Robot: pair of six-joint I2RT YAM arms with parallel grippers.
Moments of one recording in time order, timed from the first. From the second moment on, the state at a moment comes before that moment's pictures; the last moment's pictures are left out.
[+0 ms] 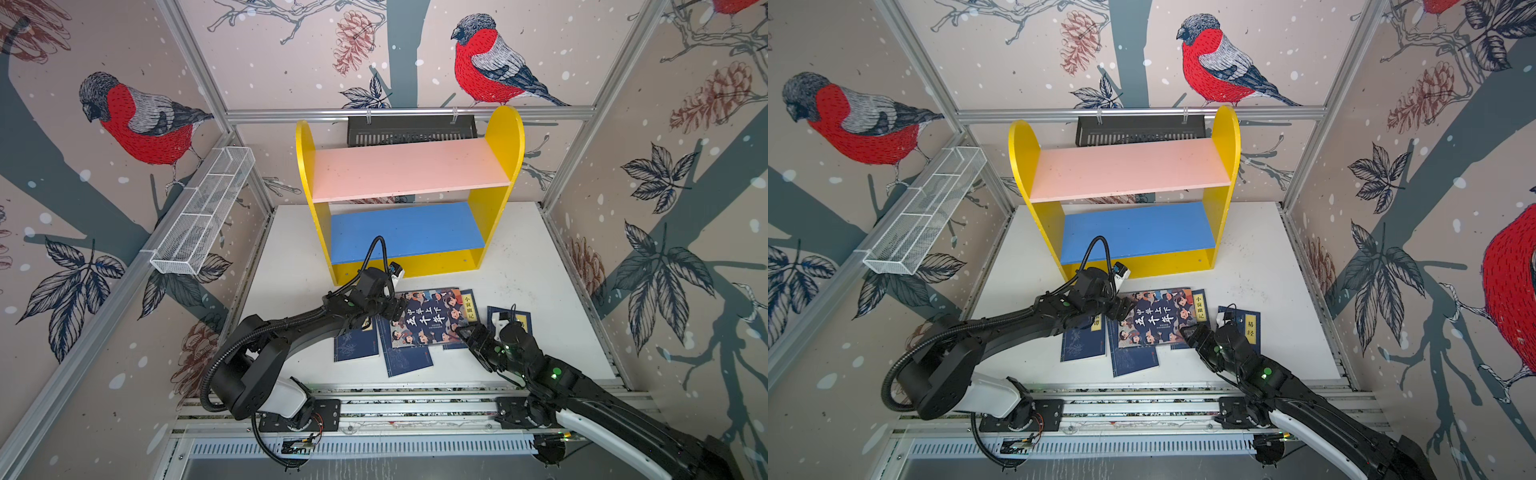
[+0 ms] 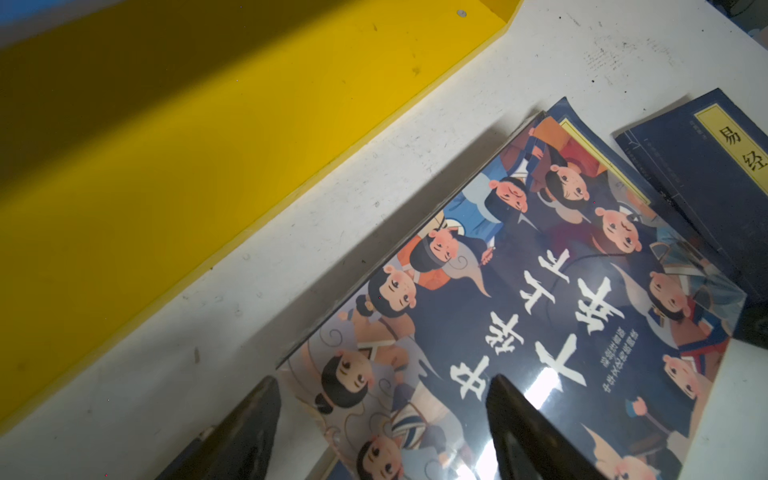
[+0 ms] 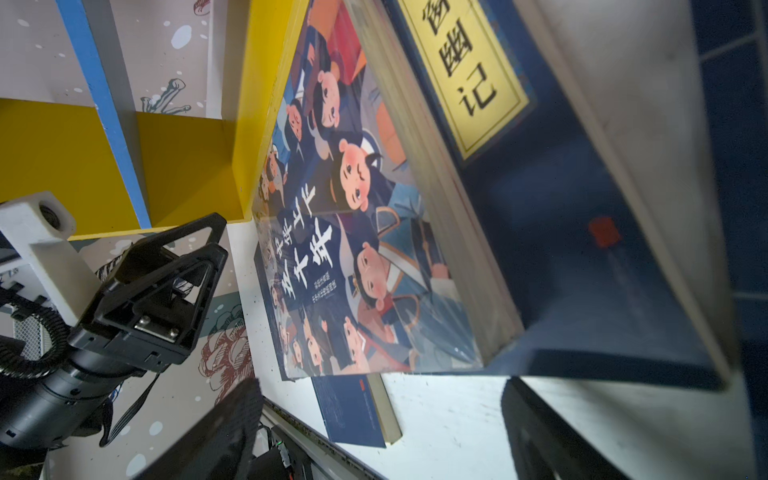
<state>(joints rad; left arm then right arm) -0.68 1.45 0.70 0.02 0.11 -0.10 0.78 0.51 0.13 -0.22 -0.08 1.36</state>
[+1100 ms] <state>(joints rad) -0.71 1.66 0.76 0.17 0.08 -0.05 0.83 0.54 0.09 -0.15 -0.15 1.39</state>
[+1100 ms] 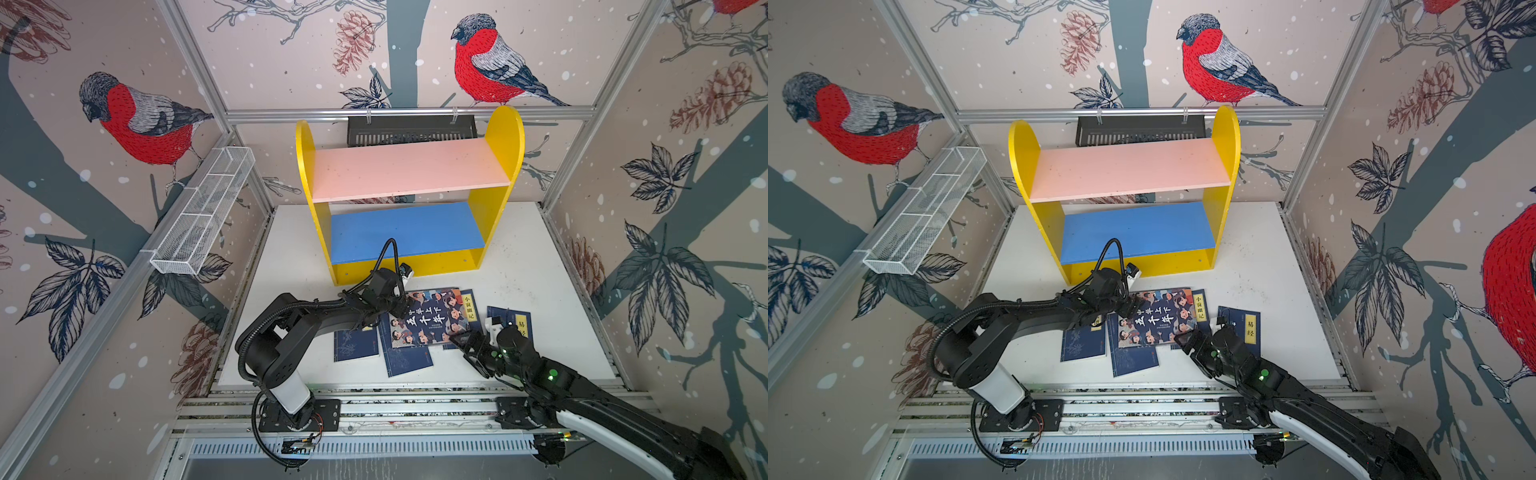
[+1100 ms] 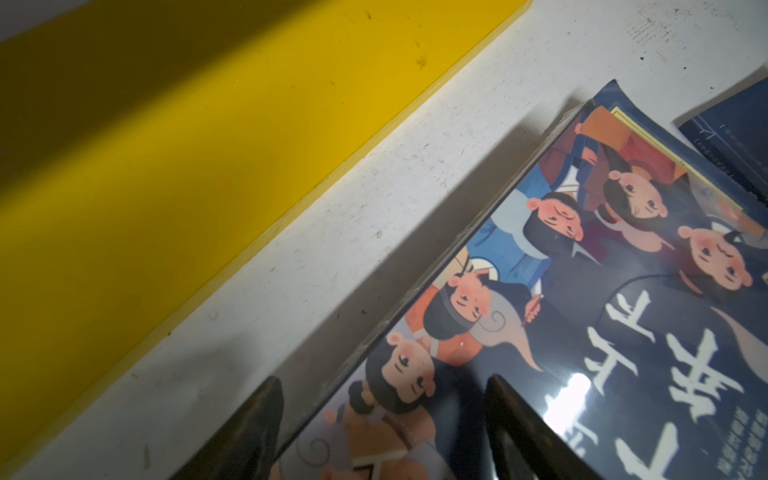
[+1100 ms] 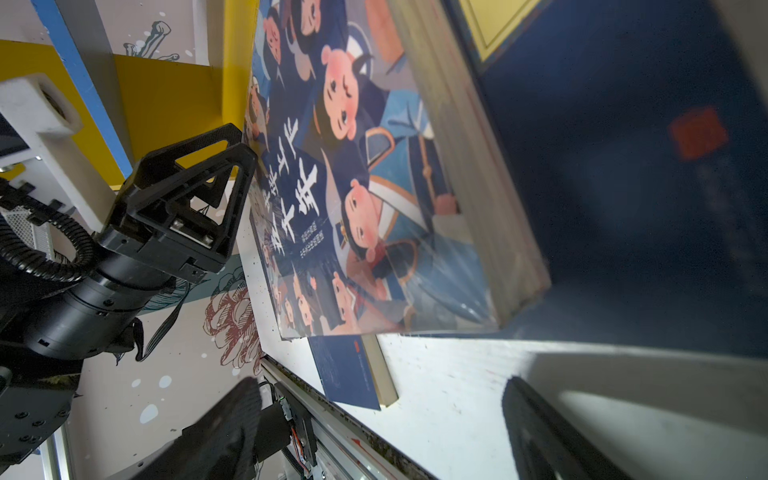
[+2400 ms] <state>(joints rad) -0.70 1.69 0.80 0.02 0.40 -0.03 0.84 0.63 0.05 0.07 -0.09 1.42</state>
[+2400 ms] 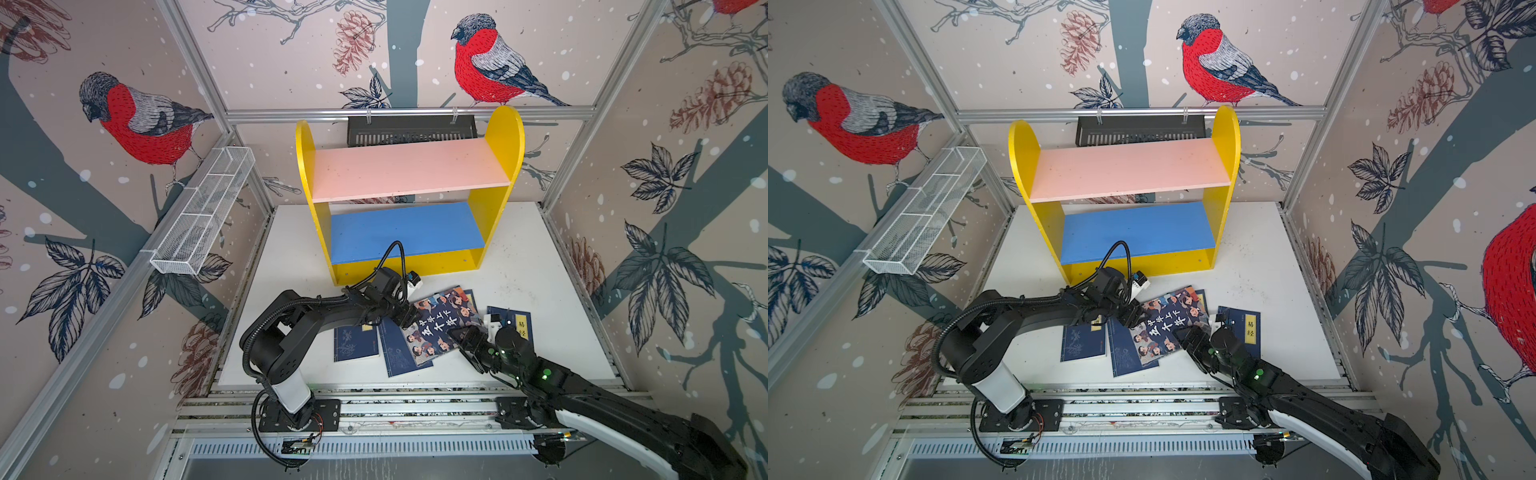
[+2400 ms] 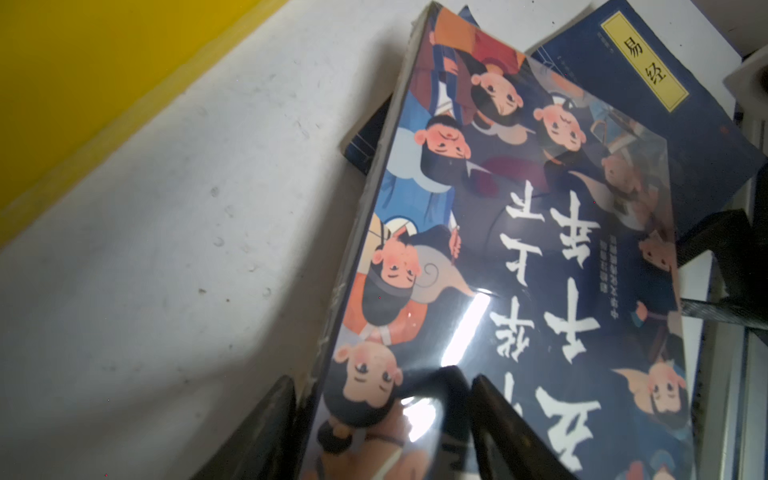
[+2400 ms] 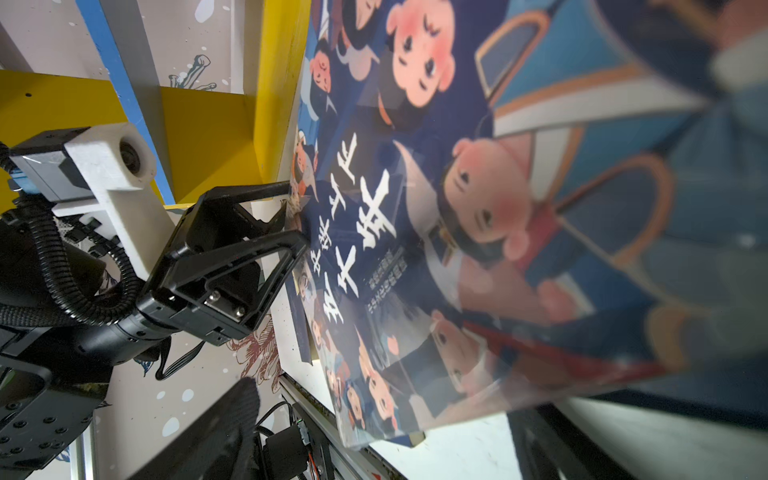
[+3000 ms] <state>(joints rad) -0.72 1.69 0.81 -0.04 0.49 -0.02 0.89 0.70 0.06 0.13 -0.05 1.42</state>
